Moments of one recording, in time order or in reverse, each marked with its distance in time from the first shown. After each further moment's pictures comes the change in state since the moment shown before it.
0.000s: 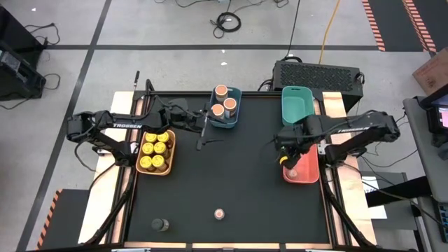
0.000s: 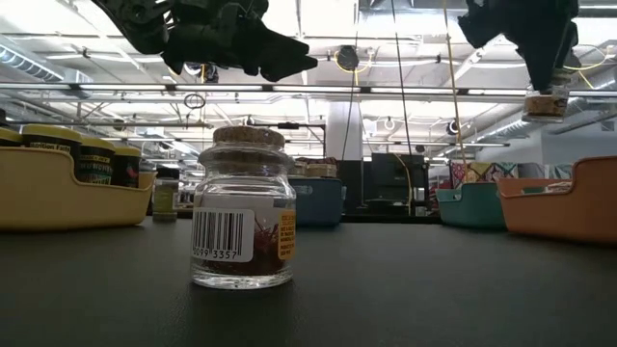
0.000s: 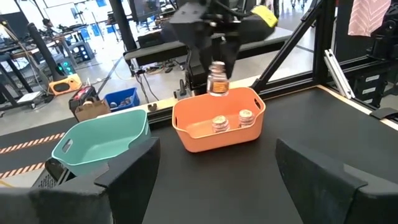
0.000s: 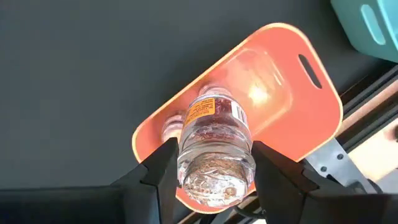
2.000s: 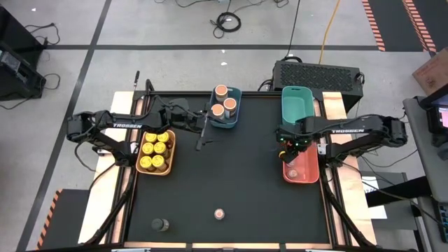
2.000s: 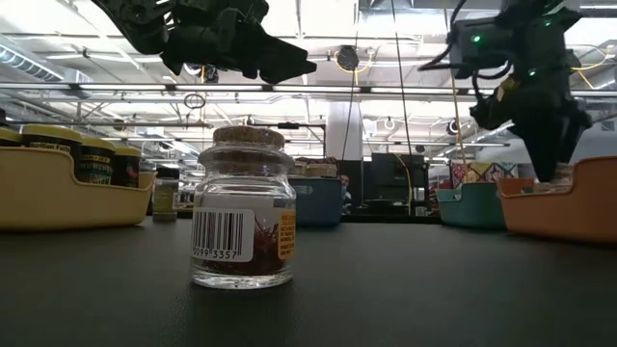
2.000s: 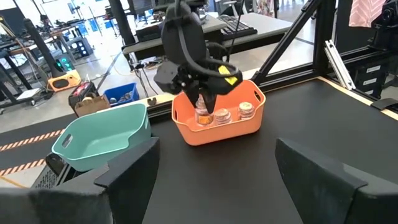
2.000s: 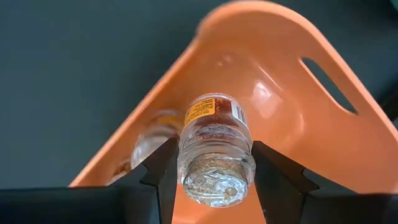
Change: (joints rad) left arm 0.003 0.000 0.000 -0.029 -0.001 0.026; right arm -0.261 -0.139 -0.494 0.390 -0.035 -0.099
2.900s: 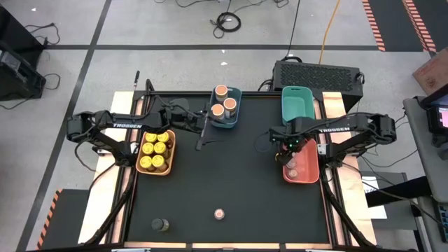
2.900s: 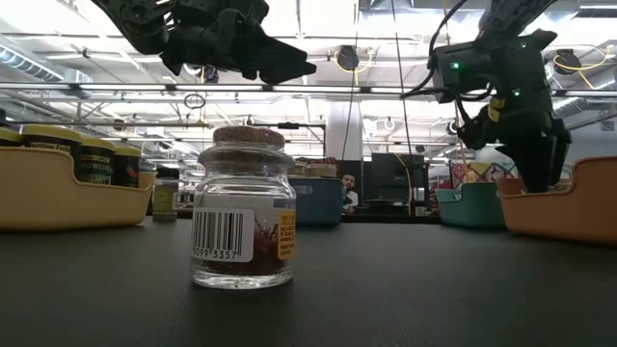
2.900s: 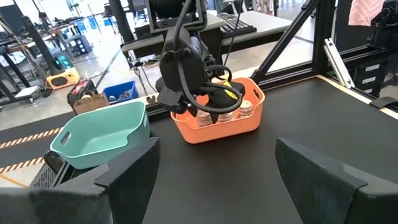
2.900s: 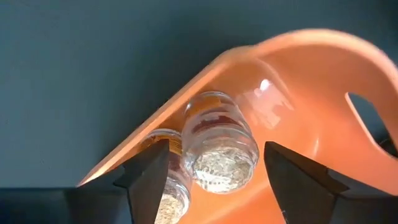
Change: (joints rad) left arm 0.000 0.000 0.000 -0.010 0.000 0.000; right arm -0.027 0.164 0.004 0.074 -0.031 -0.122
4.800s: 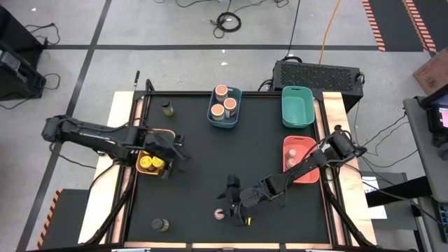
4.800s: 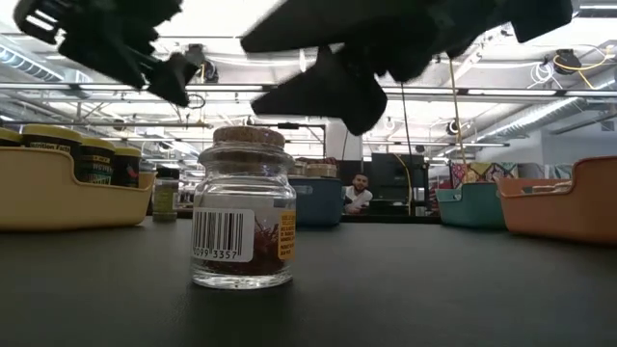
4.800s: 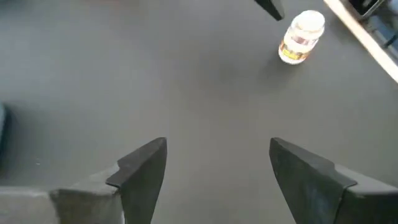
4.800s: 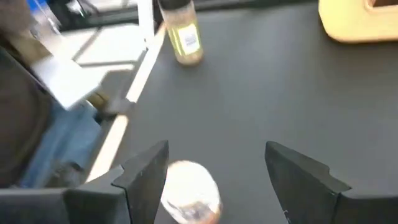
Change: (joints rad) left arm -0.366 -0.381 -0.105 -0.867 -0.264 -0.105; right arm 0.637 0.562 0.286 1.470 0.219 -0.301
